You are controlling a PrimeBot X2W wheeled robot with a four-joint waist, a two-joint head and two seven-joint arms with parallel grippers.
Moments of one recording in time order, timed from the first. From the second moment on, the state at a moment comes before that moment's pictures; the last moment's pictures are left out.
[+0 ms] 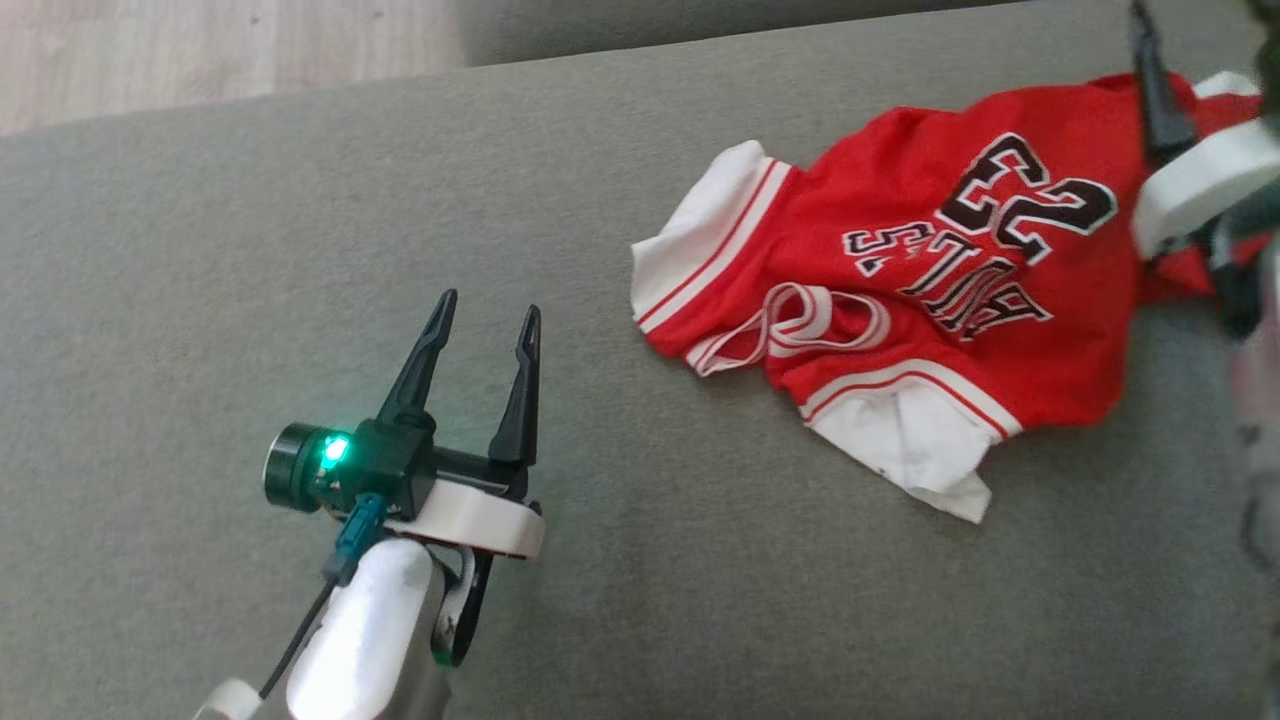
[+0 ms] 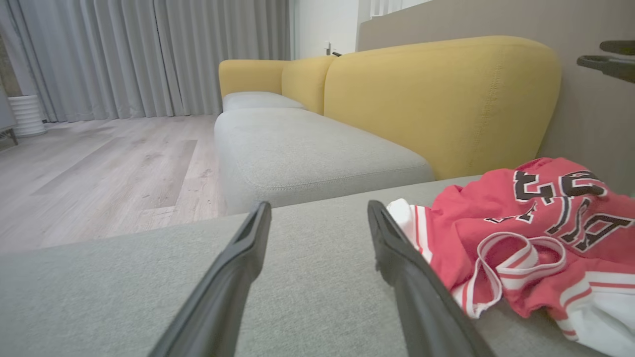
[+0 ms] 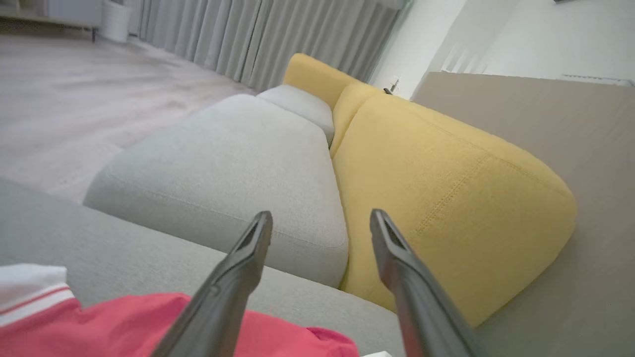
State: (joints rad) left arm -0.32 0.05 -0.35 0.35 -0.17 0.03 -0.25; right arm -0.80 -0.35 0.13 0.69 -0.10 0.13 -0.13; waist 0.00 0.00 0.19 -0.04
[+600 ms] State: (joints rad) left arm -0.32 0.05 -0.35 0.35 -0.16 0.01 -0.25; right arm -0.35 -0.07 0.09 0.27 0.04 0.13 -0.18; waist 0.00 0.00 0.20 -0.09
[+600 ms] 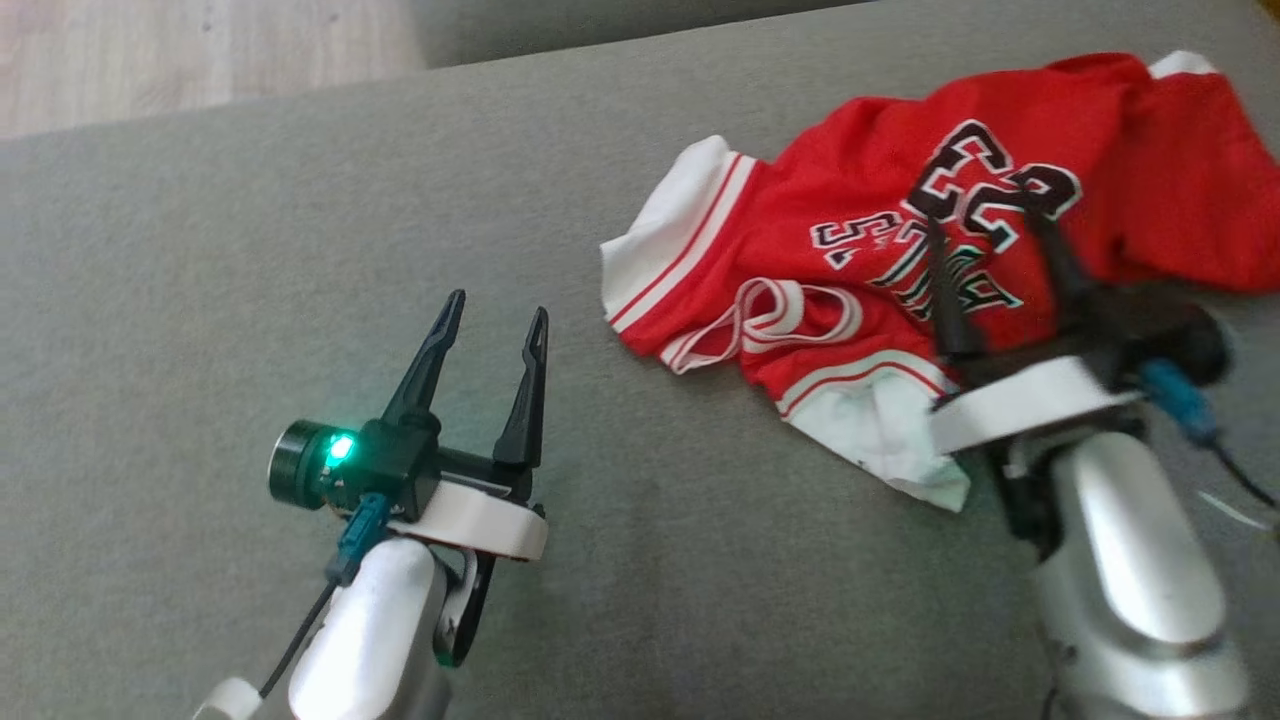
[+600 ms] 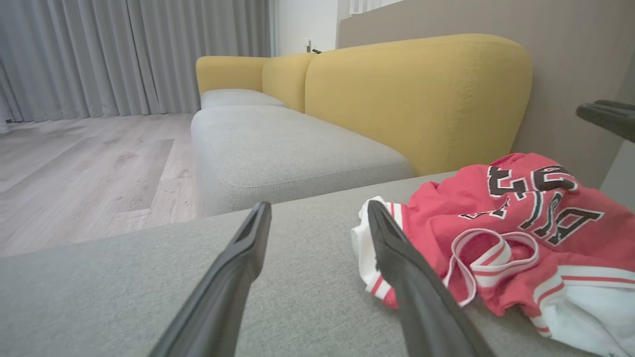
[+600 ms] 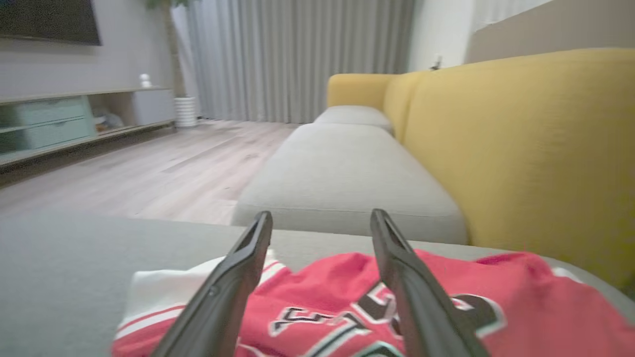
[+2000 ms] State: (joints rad) left arm -0.36 0.05 -0.55 0.31 -0.33 0.09 -0.25; right arm -1.10 -0.08 0.39 0.93 0.36 0.13 0.01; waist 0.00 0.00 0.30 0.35
